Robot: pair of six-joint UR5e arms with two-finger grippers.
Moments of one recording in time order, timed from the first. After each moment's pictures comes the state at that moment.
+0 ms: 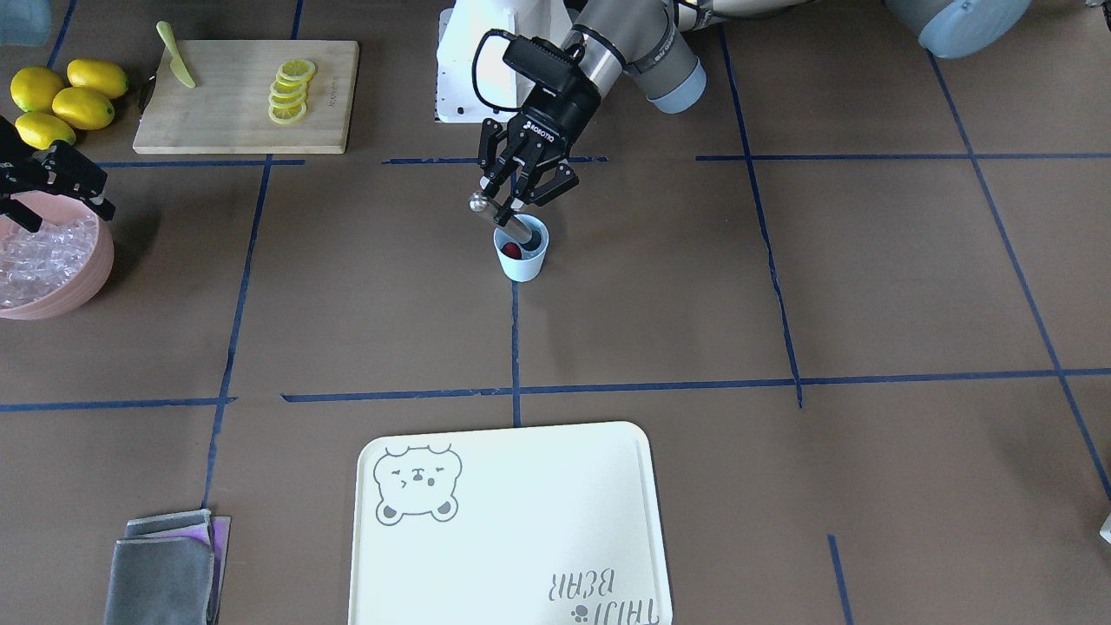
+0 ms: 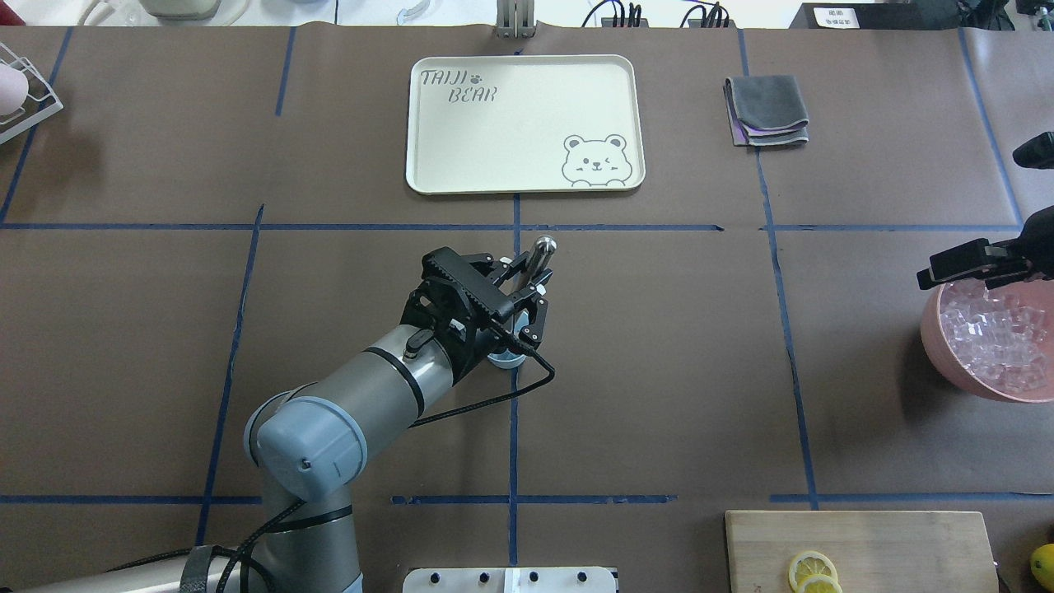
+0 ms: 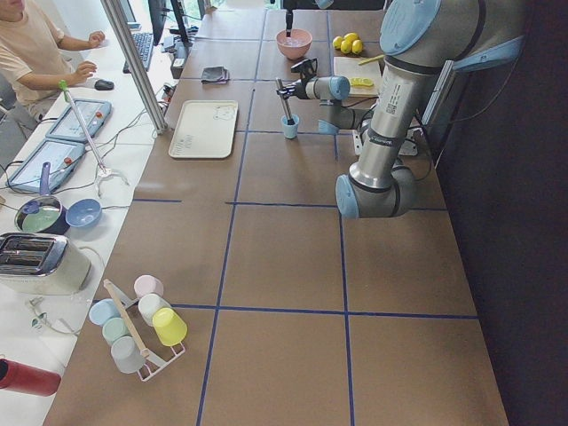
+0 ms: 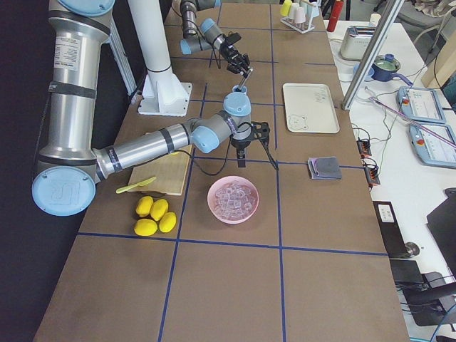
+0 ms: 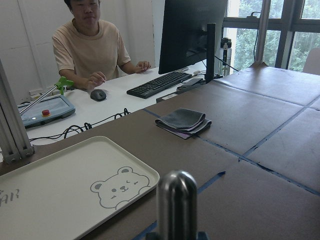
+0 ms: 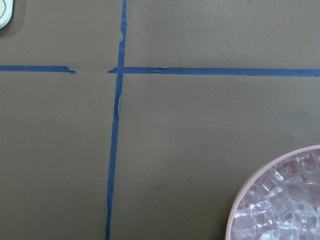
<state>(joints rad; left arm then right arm) -0.27 -2.14 -1.67 -2.59 -1.06 -0.47 1.07 -1.71 2.03 -1.25 2.28 0.74</state>
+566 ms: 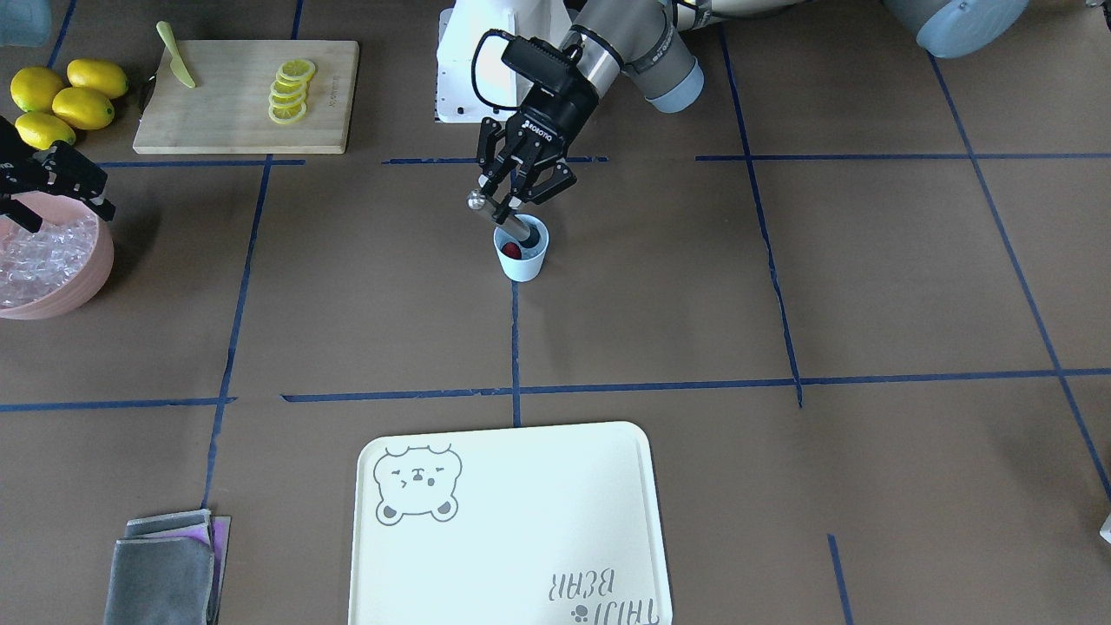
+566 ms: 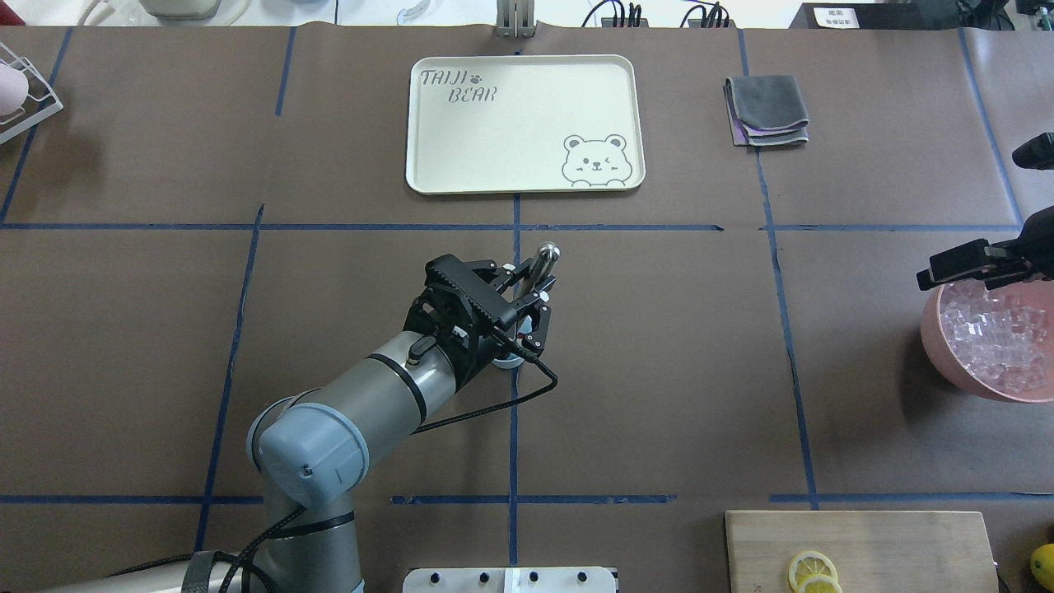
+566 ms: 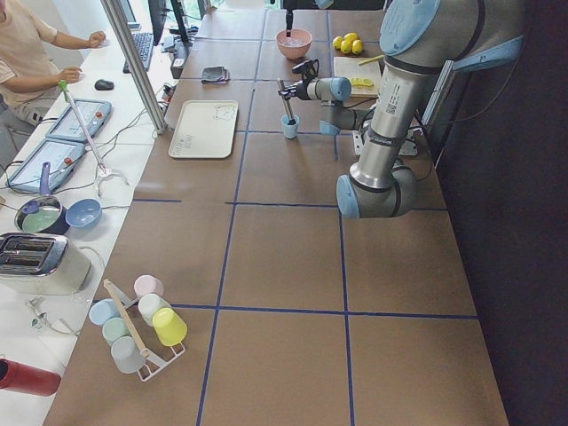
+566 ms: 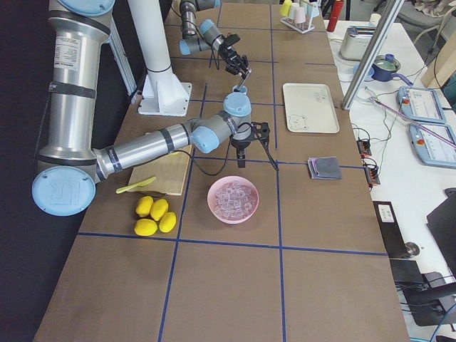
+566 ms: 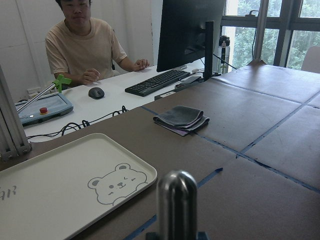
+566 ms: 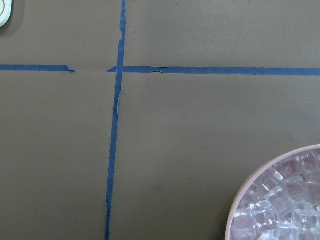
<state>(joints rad) -0.26 -2.14 -1.68 -2.60 -1.07 -0.46 1.07 -1.71 2.03 -1.25 2.28 0.74</state>
